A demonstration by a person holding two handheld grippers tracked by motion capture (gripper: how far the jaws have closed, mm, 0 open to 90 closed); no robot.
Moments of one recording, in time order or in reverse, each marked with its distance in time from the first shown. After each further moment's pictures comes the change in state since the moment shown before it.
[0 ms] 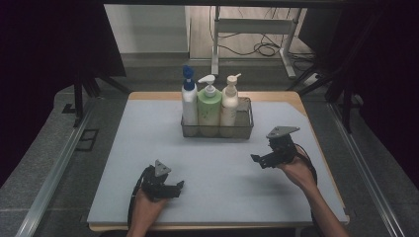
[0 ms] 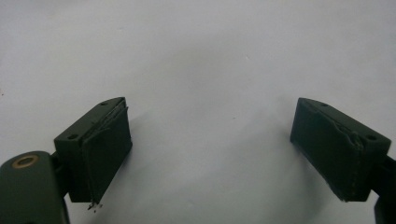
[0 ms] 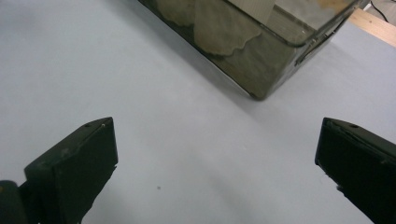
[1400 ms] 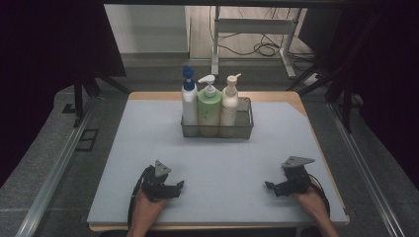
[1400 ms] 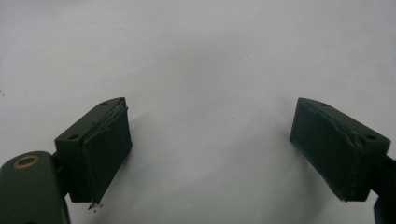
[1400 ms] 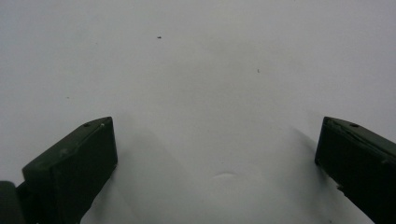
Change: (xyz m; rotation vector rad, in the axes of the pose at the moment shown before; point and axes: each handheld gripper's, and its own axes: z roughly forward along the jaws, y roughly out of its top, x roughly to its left) left arm 0.000 0.000 0.000 -0.002 0.004 0.006; right arm 0.008 -0.102 -0.004 0.058 0.007 0.088
